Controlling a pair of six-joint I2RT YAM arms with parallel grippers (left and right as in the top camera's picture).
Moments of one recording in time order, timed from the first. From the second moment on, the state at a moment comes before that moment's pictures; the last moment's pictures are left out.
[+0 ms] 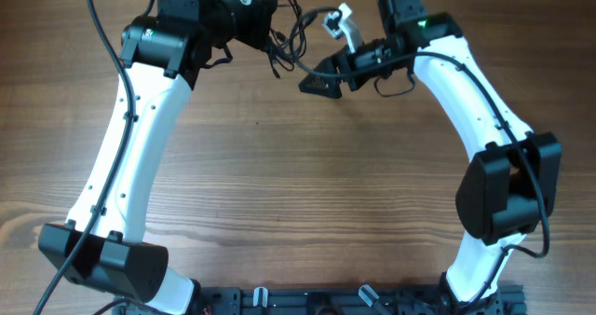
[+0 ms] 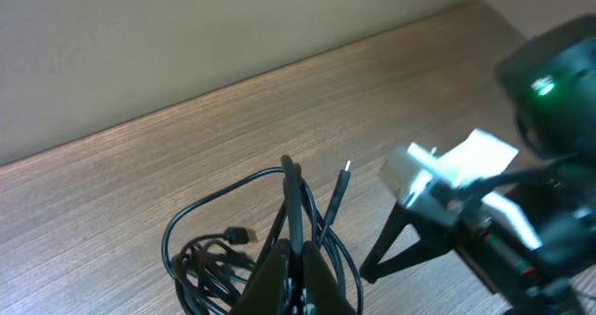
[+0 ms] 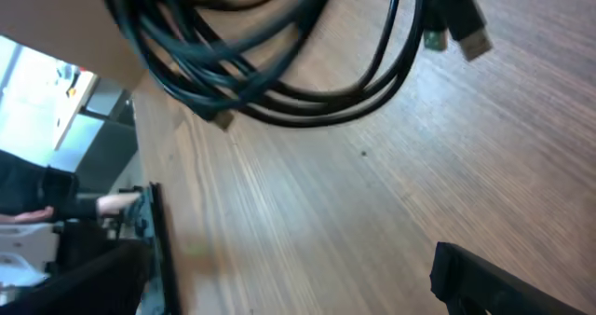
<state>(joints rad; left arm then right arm) -0.27 1.71 1.81 -0.74 0.35 0.07 0.28 1.99 1.68 -0.88 -0.94 -0.26</state>
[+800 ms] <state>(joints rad) -0.27 1.71 1.81 -0.76 0.35 0.06 0.29 1.99 1.51 -0.39 -1.13 -0.38</state>
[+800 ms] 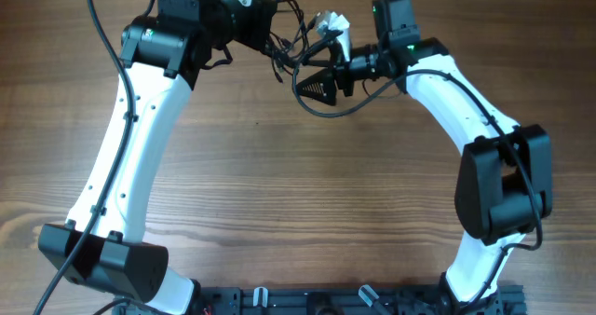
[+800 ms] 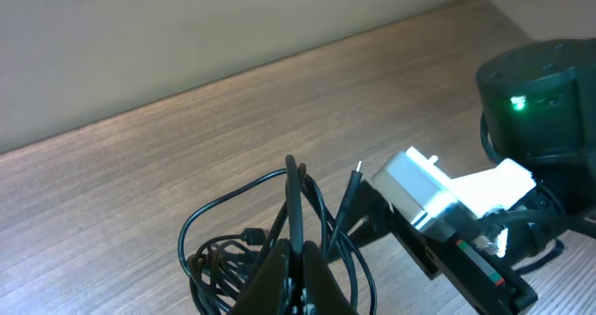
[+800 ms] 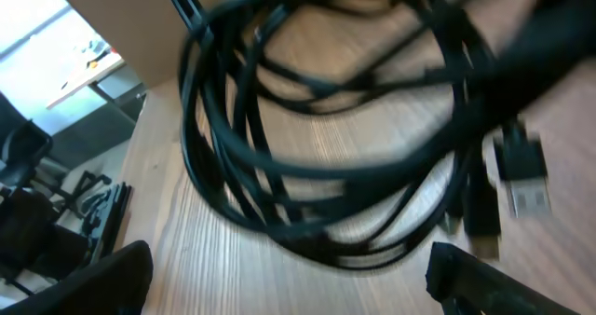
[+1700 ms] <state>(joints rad) -0.27 1.67 1.81 -0.78 0.35 0.06 0.39 1.99 1.51 -0.25 -1.12 -0.31</state>
